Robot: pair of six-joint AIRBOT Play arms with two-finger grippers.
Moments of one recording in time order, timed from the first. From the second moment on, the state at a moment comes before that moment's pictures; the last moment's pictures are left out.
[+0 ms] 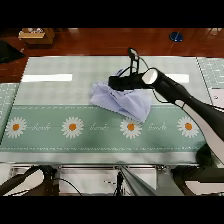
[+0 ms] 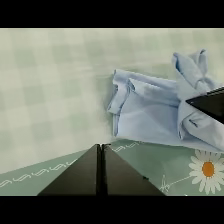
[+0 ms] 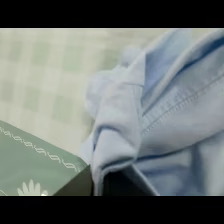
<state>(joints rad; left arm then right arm) 0.29 -1.16 1.56 0.94 -1.44 -1.21 0.51 -1.58 1.28 -0.81 0.58 1.51</state>
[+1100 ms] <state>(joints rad) 0.25 -1.15 1.47 0.94 -1.45 -1.20 -0.14 -1.27 1.01 -1.28 1.30 1.54</state>
